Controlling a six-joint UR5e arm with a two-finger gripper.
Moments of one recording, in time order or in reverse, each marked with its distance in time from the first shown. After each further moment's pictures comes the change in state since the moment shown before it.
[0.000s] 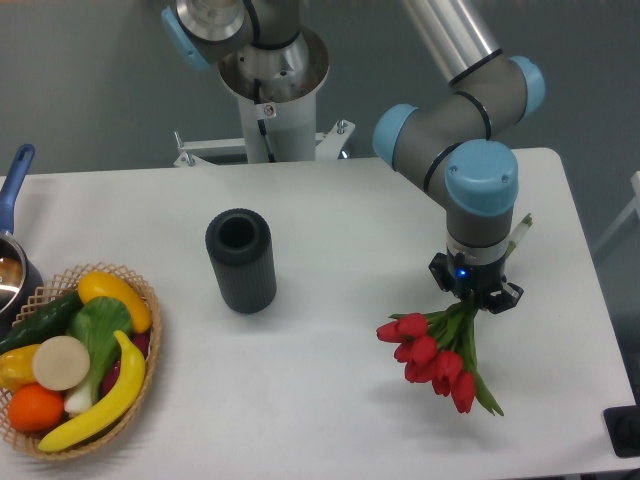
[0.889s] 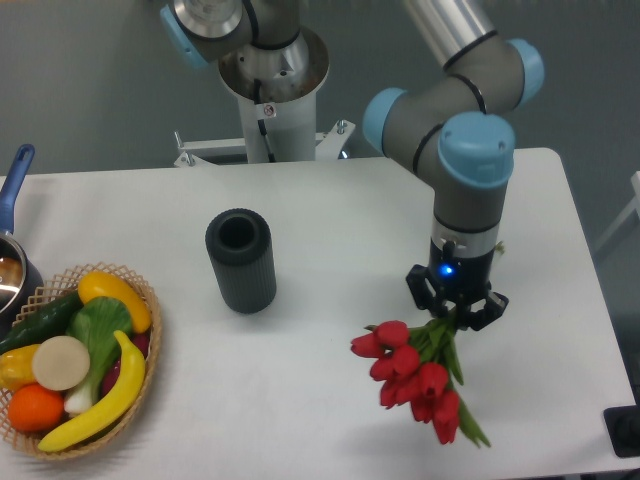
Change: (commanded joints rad) arm -0.012 0.093 0.022 0.034 -0.506 -0.146
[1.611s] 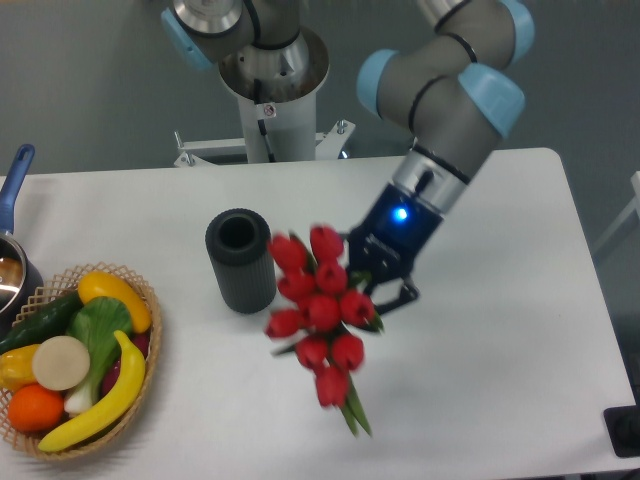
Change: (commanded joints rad) arm 0.066 0.181 -0.265 0.087 -0.815 -0.046
